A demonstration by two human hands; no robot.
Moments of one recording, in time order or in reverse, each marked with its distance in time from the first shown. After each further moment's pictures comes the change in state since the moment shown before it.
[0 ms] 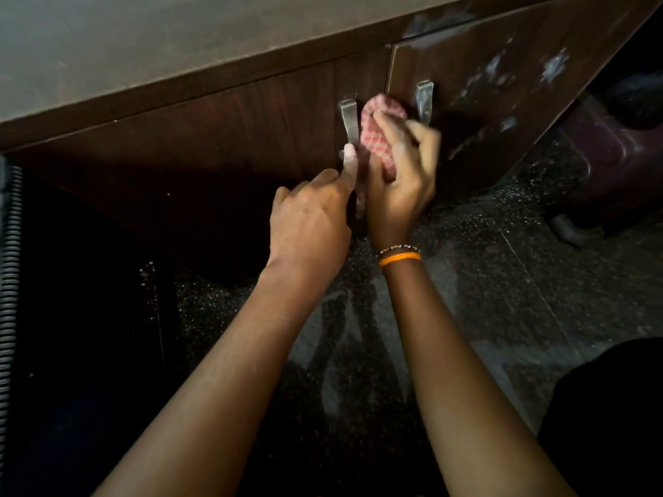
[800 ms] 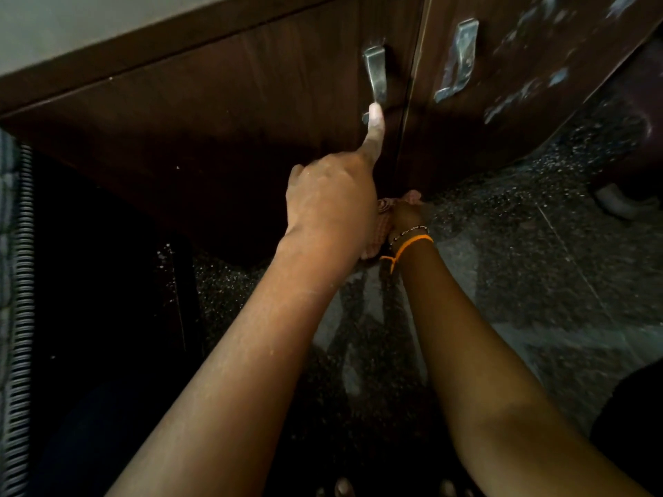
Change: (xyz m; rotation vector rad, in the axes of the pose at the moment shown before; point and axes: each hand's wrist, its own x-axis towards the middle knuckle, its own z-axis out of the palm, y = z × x) left_hand 0.006 -0.002 0.002 0.055 -0.141 -0.017; right_hand -0.071 0.143 0.055 0.290 -0.083 1.244
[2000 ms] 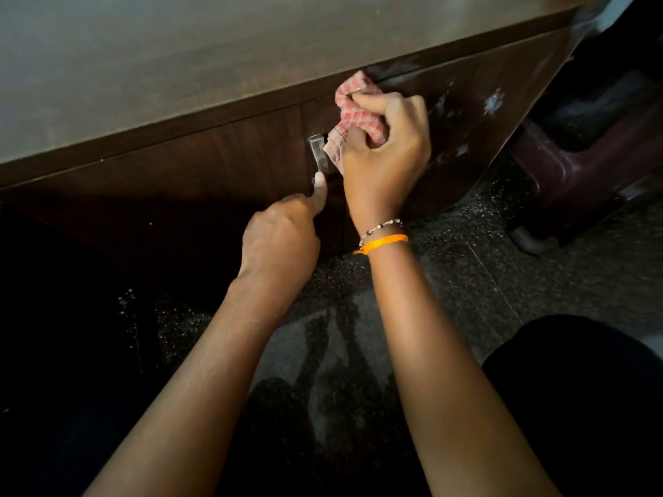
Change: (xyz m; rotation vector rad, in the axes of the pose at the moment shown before) left_hand -0.006 0.003 -0.025 -0.173 0.021 -0.060; right_hand -0.158 -0.182 -0.002 -0.232 0.209 -1.286
